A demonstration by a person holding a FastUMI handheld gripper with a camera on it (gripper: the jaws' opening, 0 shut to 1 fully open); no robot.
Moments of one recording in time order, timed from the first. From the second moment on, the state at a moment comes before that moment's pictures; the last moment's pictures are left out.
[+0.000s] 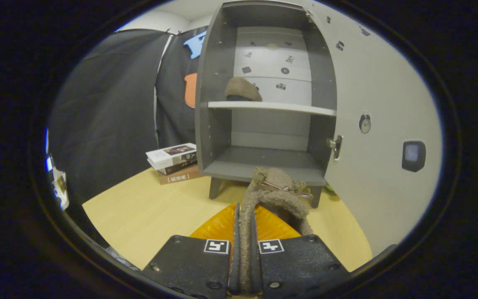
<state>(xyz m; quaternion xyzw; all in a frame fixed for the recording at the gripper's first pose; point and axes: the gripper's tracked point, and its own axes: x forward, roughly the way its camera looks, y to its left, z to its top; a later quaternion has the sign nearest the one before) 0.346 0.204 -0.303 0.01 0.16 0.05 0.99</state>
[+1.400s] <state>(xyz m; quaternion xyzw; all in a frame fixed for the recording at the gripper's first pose) 0.573 0.185 -0.006 -0.08 0.03 -0.05 0.99</state>
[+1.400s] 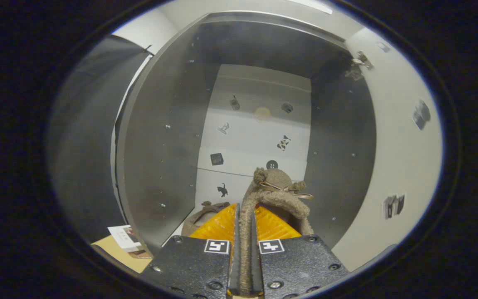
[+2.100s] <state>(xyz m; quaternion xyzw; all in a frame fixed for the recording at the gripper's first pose) 0.694 0.168 -0.126 0.05 0.17 0.01 0.98</state>
